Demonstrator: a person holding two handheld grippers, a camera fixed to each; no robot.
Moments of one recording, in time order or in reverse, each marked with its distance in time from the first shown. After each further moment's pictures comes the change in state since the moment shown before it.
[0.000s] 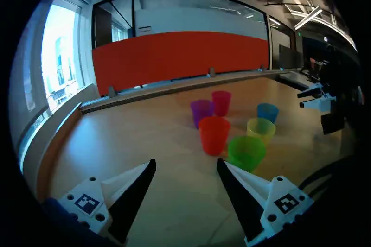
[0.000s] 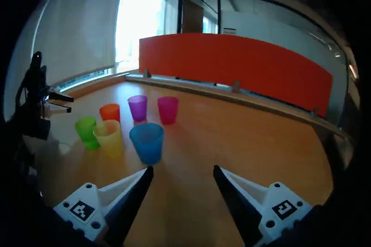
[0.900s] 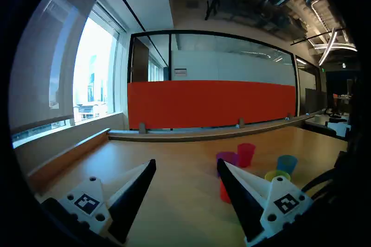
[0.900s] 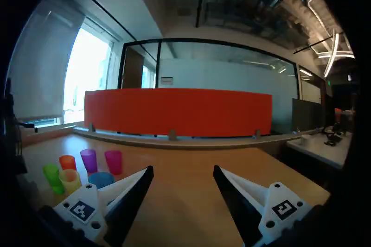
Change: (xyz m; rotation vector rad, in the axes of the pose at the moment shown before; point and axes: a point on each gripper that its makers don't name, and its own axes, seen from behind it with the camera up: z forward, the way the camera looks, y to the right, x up) left arm 0.072 -0.023 -0.020 0.231 0.343 -0.120; right arm 0.065 0.079 -0.057 -0.447 0.403 0.114
